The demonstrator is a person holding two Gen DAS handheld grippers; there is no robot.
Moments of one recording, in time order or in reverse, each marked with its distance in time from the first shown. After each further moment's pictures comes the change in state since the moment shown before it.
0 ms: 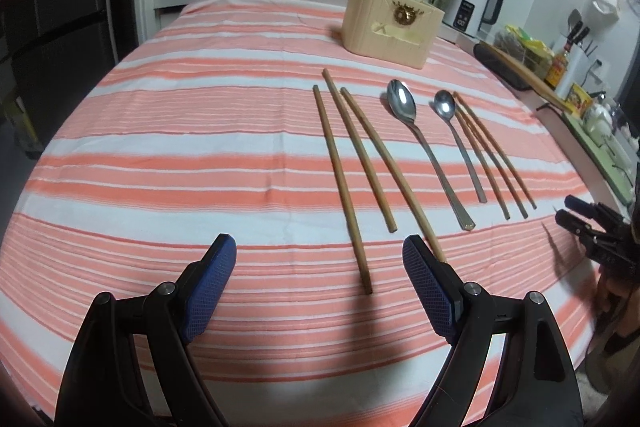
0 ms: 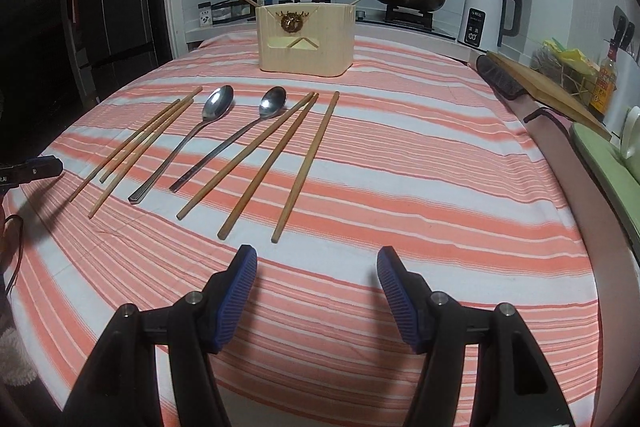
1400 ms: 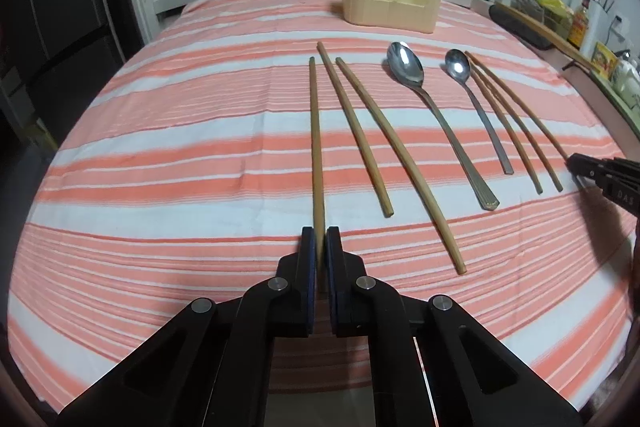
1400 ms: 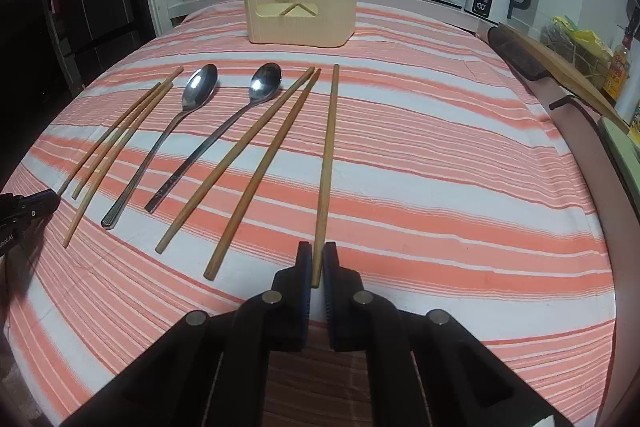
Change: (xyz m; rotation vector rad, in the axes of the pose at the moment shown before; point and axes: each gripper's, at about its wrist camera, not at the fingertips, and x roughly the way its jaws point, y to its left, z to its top) left arm 0.025 -0.030 -0.007 0.075 0.055 0.143; right arm 0.045 0.007 0.028 0.033 0.133 -0.033
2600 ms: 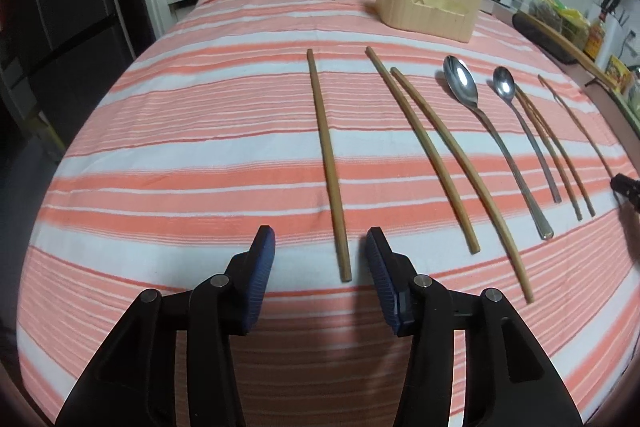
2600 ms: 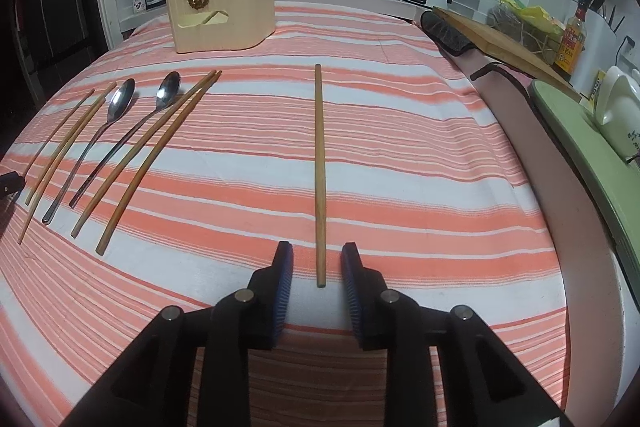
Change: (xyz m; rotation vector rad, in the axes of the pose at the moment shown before) left arm 0.022 0.047 0.021 -0.019 0.016 0.007; right arm -0.009 -0.073 -0.014 0.074 -0.007 -0.102
